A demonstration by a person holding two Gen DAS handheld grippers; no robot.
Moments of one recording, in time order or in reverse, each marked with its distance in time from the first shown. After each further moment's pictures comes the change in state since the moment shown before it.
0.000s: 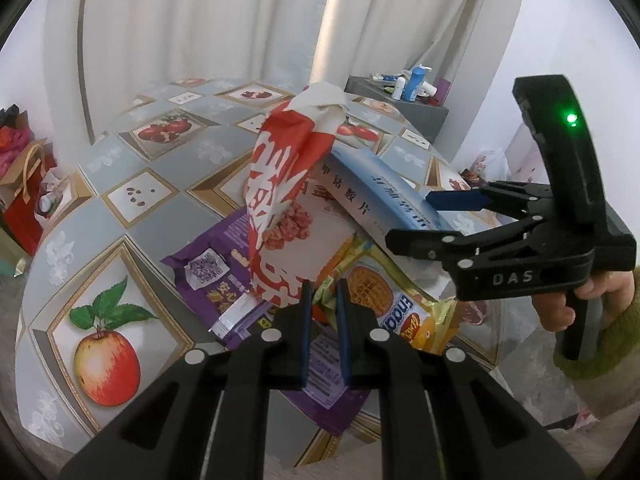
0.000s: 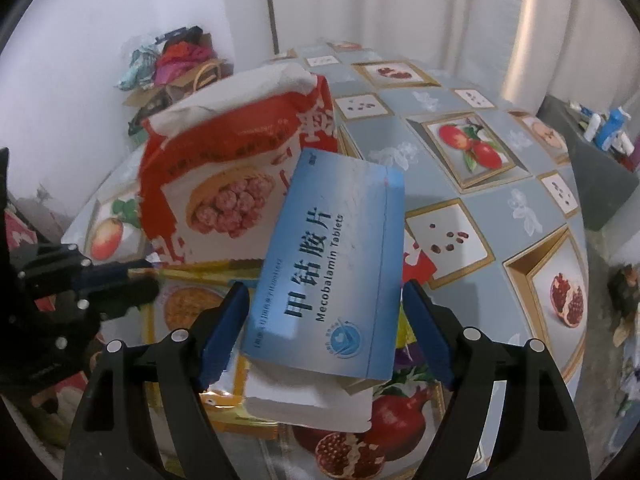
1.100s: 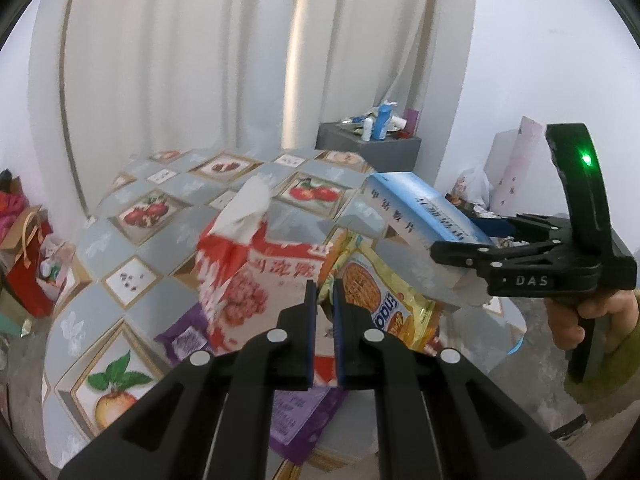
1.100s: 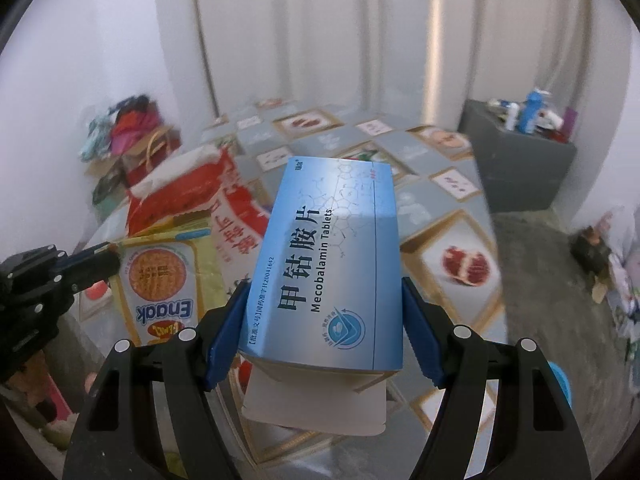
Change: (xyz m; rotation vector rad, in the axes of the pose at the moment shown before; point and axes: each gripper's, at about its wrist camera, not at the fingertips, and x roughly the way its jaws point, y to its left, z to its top) left arm -0.038 -0.048 0.030 0.135 -0.174 -0.025; right arm -0.090 -0.046 -0.039 0.207 -0.215 -0.161
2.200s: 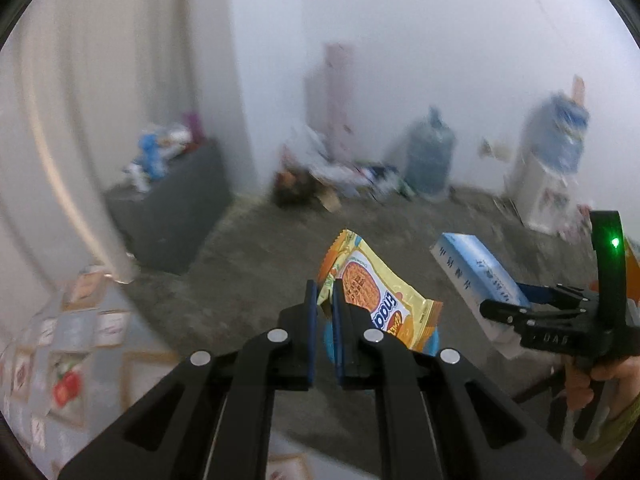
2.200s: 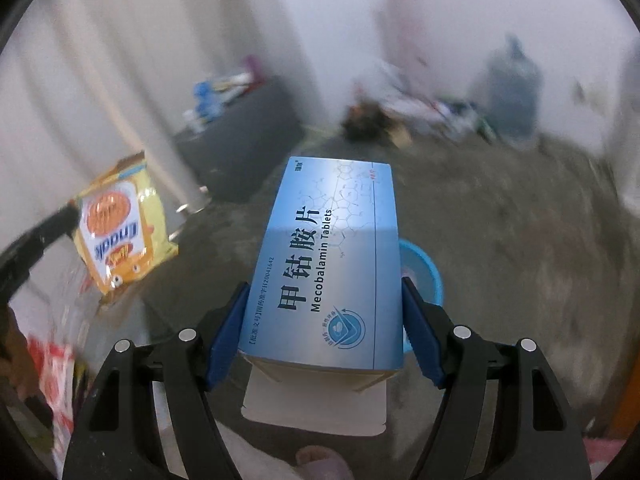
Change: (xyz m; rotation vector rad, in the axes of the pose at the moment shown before) left arm 0.178 -0.337 0.100 0.581 0.120 -0.458; right arm -0.114 -0.285 -0.196 0.960 -0.092 -0.467
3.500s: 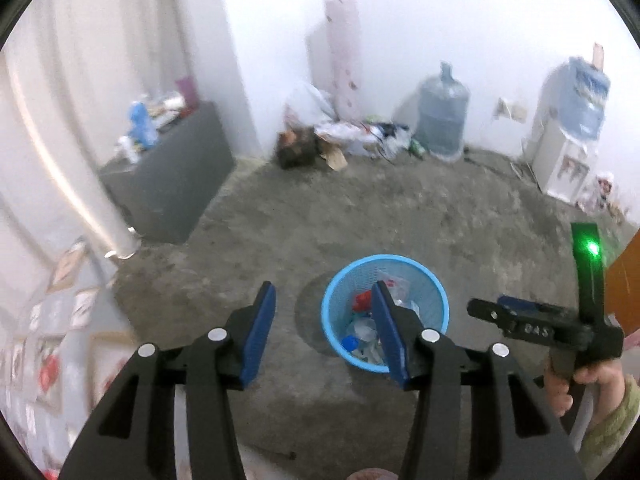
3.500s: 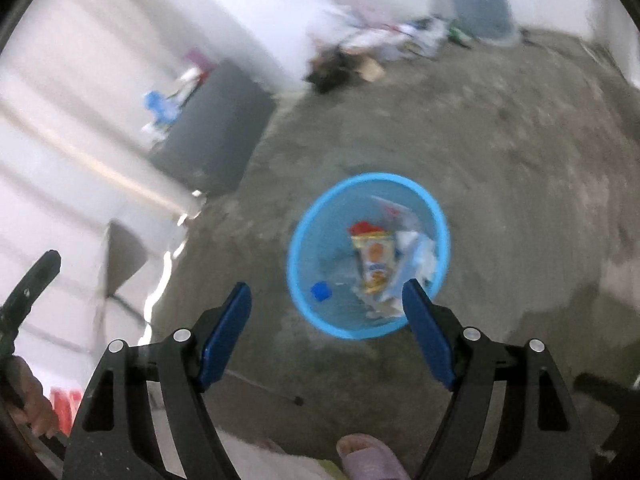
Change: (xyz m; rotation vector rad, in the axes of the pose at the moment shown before) left arm 0.035 -0.028 -0.015 -0.018 0.098 0.090; right arm 0.058 -0.022 -0.007 0.123 0.101 0.144
